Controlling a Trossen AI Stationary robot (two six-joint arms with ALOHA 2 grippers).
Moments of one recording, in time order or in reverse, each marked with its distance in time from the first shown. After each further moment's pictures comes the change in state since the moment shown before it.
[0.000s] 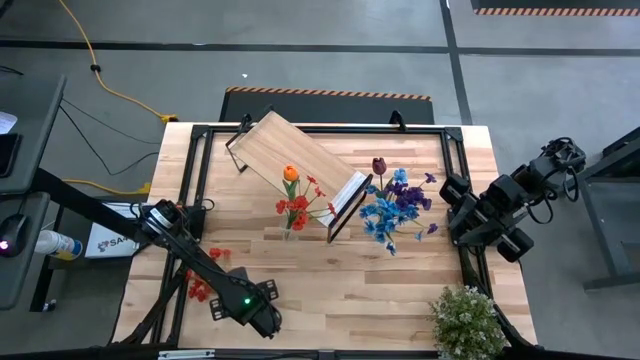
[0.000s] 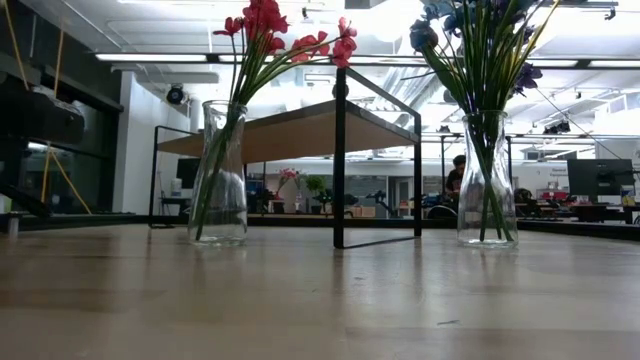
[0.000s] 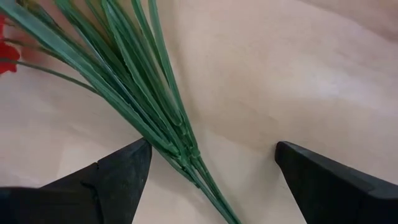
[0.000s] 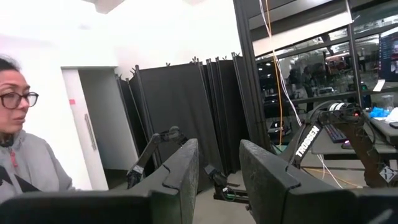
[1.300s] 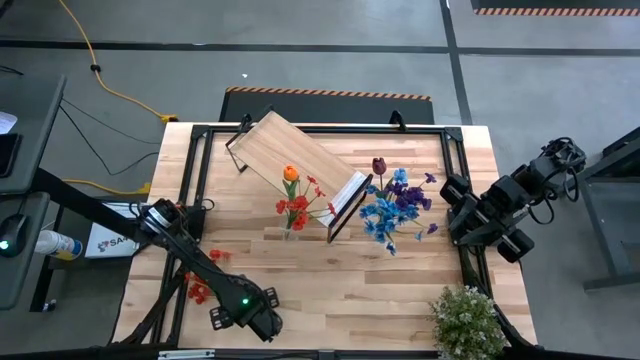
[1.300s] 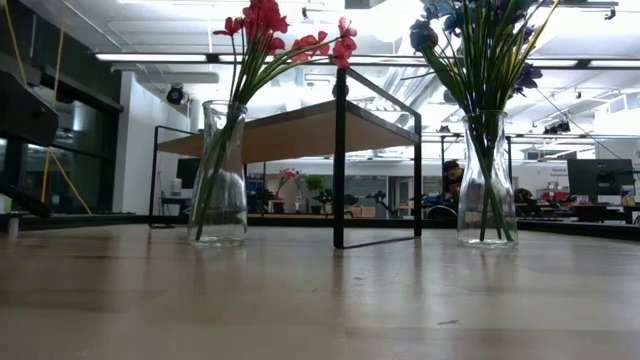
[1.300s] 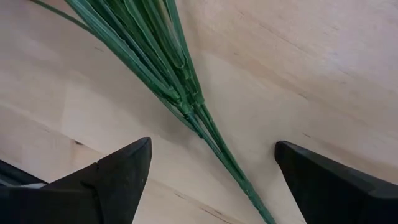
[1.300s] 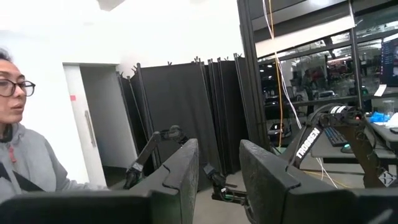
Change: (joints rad) left arm -0.004 -0.004 0.000 0.136 0.092 -0.033; right arm 0.000 0.000 0.000 0.001 -0.011 -0.027
